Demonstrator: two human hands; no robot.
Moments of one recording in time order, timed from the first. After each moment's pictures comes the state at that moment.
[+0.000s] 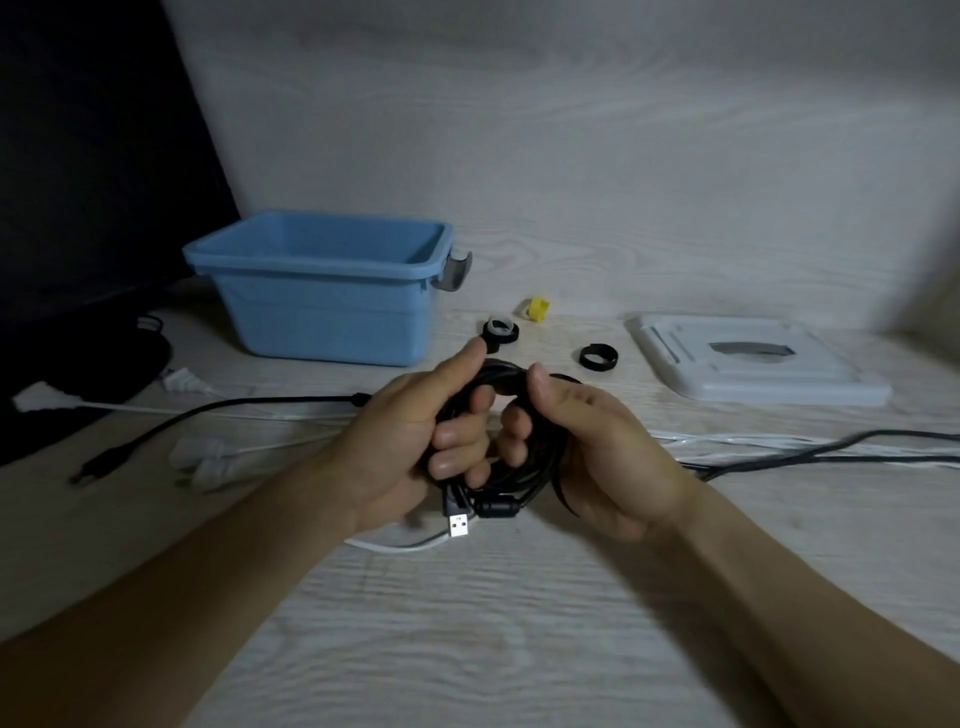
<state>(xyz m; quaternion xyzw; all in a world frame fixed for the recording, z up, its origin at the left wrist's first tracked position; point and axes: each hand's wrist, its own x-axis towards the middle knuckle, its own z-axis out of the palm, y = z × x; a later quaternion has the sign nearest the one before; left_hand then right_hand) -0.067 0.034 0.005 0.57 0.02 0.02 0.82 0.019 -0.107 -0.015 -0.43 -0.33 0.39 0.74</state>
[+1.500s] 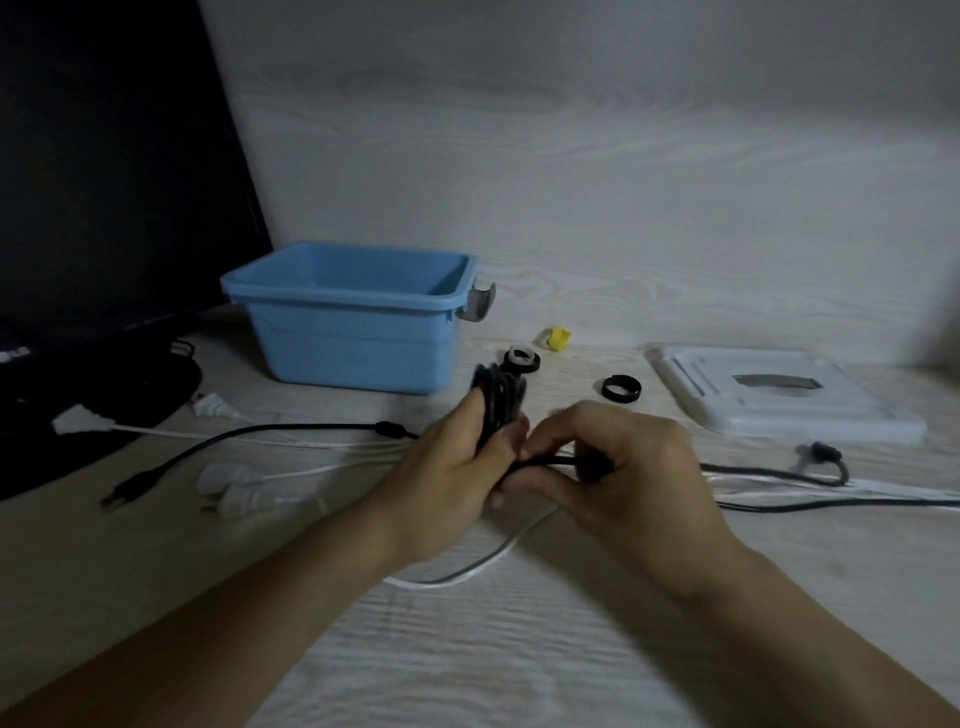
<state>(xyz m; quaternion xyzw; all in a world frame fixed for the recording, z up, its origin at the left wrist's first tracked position) -0.058 0.050 -0.026 0.81 -0.04 0.19 0.55 0.017 -0.113 -0.010 -0.69 -0.54 -0.22 0.43</state>
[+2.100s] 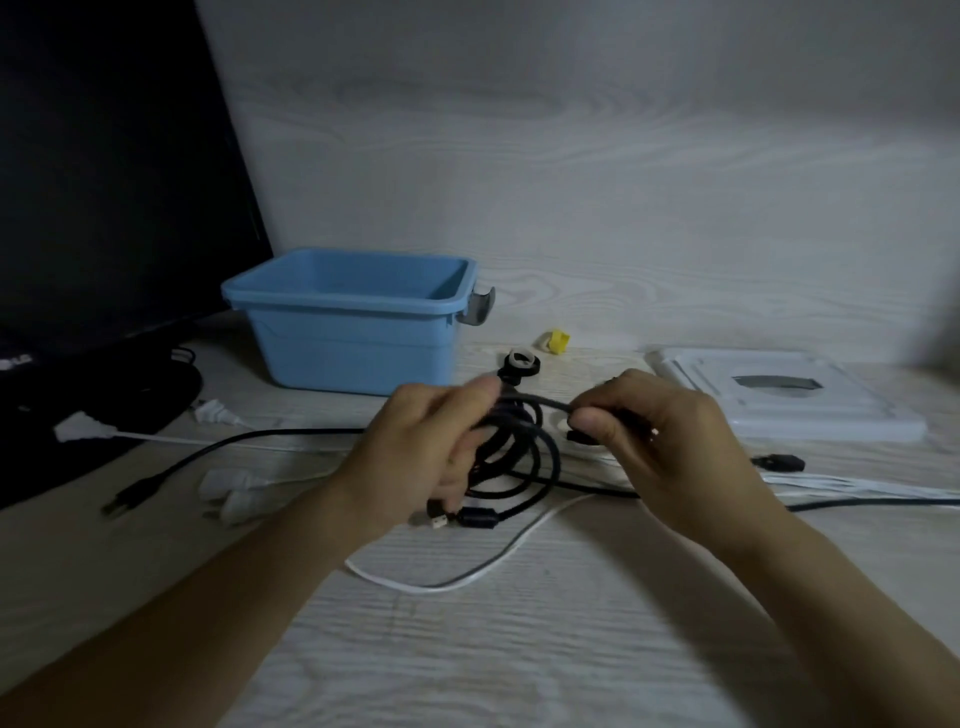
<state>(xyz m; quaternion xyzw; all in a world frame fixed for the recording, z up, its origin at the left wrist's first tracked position) -0.069 0.057 0.004 0.74 0.02 0.17 0.65 0.048 -0.131 -0.003 -0.73 -0.50 -0.18 0.42</state>
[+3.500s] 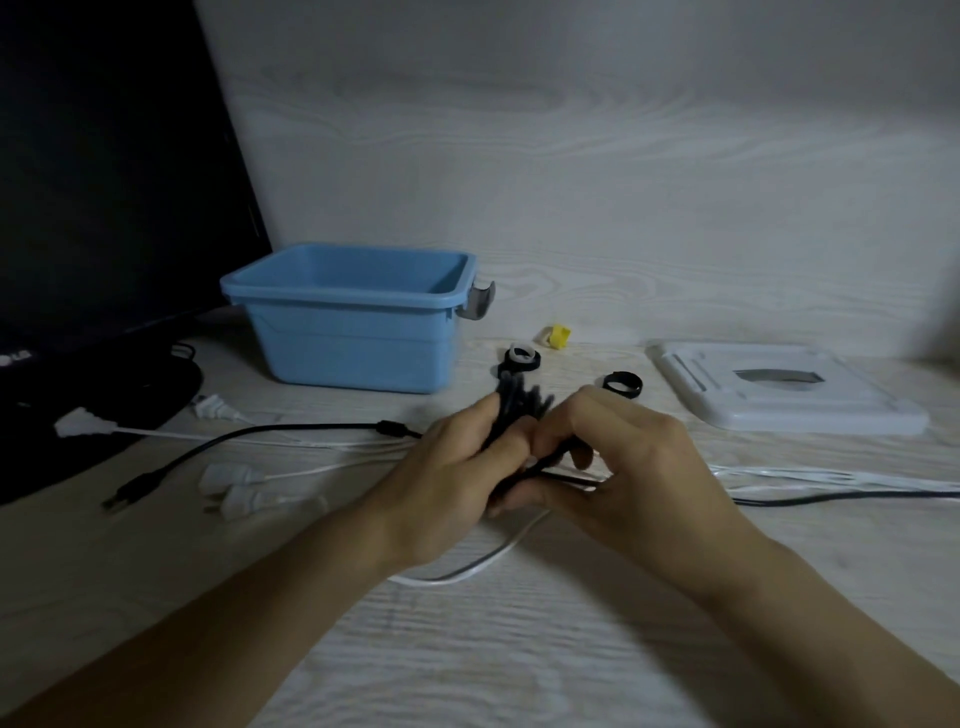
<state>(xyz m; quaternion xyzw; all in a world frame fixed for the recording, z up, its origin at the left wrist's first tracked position) -0.067 0.046 -0.015 0.82 -0.06 0.14 0.55 0.018 -0.118 -0.007 -0.67 -0.59 -0.23 0.37</state>
